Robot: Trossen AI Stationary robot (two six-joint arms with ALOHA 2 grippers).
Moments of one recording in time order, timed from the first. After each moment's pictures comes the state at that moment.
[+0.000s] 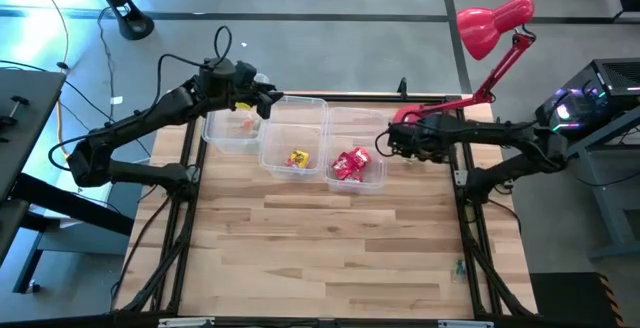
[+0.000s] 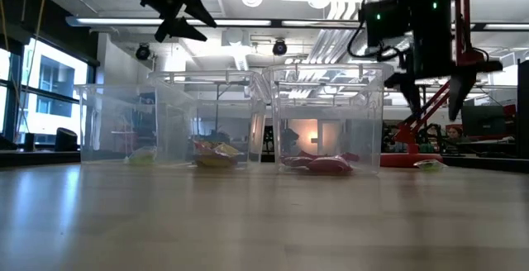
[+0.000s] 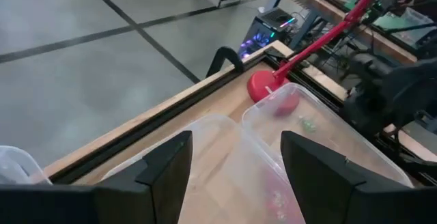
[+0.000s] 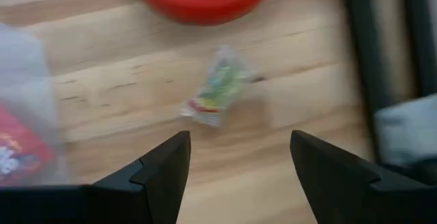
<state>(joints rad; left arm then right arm) 0.62 1.14 1.04 -0.33 0.07 -0.30 -0.31 1.35 0.94 -1.21 0.27 1.48</state>
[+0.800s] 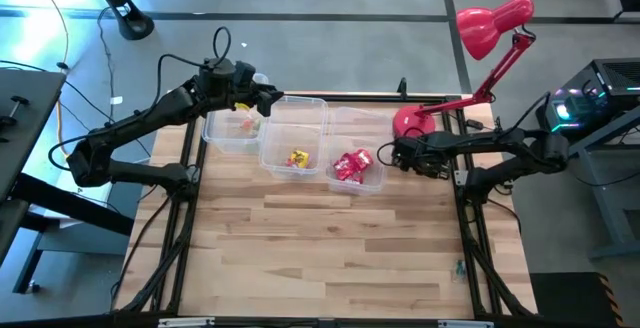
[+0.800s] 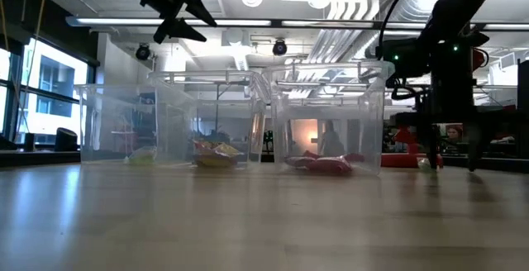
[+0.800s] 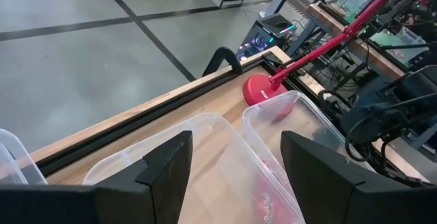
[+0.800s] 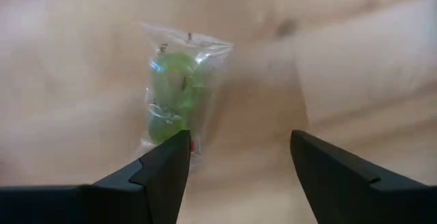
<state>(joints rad) 0.61 1.14 1.04 -0.33 0.07 -0.40 -0.35 1.35 0.59 -0.78 0.14 1.49</state>
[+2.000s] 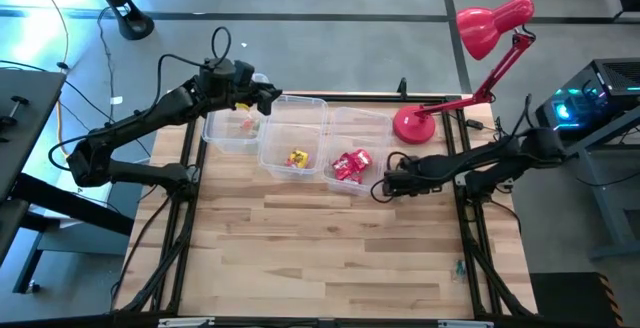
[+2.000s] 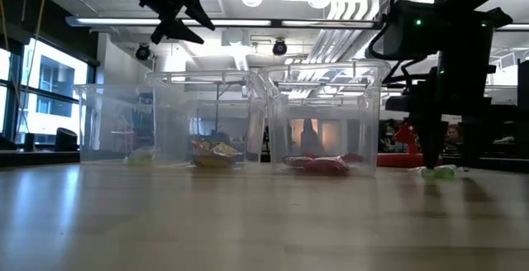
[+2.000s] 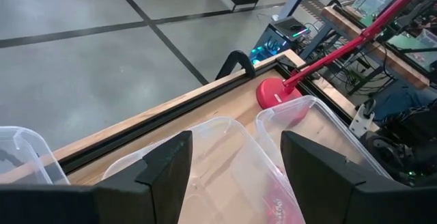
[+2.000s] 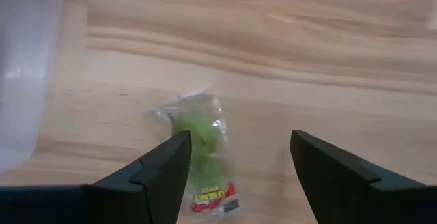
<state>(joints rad) 0.61 1.14 1.04 -0.33 0.01 -0.39 0.05 1.39 0.64 -0.73 0.17 1.51</state>
